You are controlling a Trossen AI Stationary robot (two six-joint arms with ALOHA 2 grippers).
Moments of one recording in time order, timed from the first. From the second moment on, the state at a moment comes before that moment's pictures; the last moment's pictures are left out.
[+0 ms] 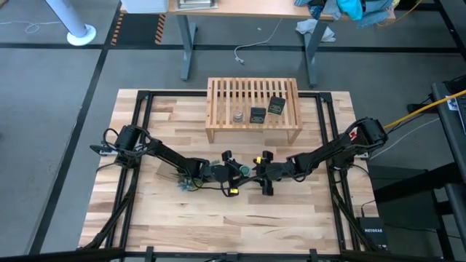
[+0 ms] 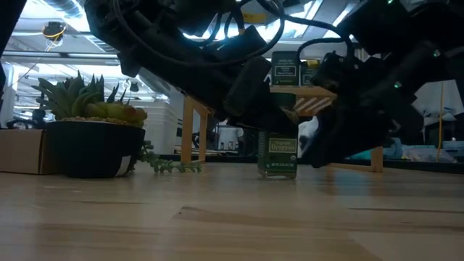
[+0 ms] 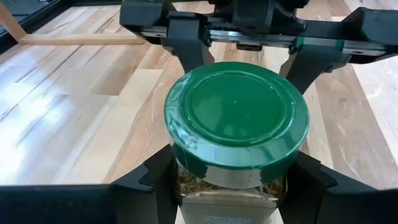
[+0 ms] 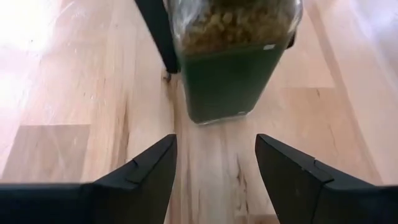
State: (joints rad) left arm -0.23 1.97 0.99 0.49 -0.44 -0.12; right arm 0.27 1.64 0.57 0.30 0.23 0.18
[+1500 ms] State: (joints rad) left arm 0.16 1.30 0.99 0.03 -0.17 0.21; right arm 0.27 1.64 0.57 0.18 0.19 0.24
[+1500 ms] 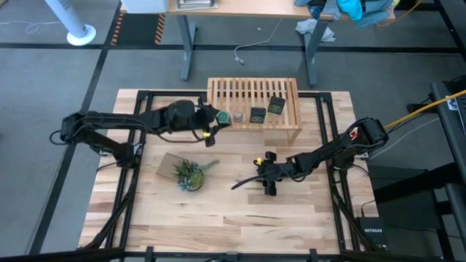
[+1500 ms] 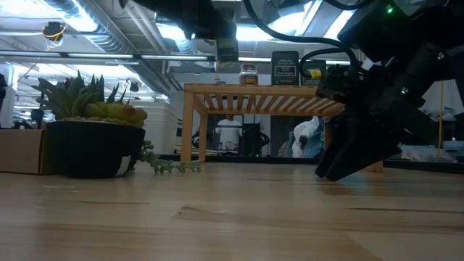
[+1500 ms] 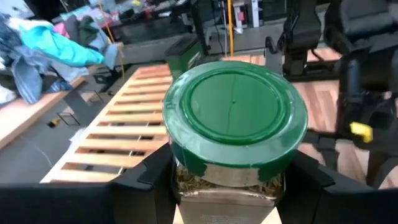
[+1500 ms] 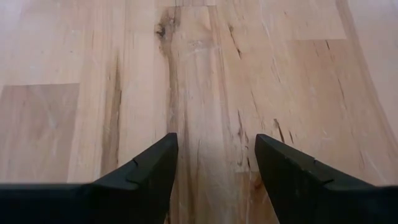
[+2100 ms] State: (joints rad) left arm 0.40 1.31 0.99 -0.05 0.14 0.25; right arm 0.27 1.64 0.57 0.18 0.19 0.23
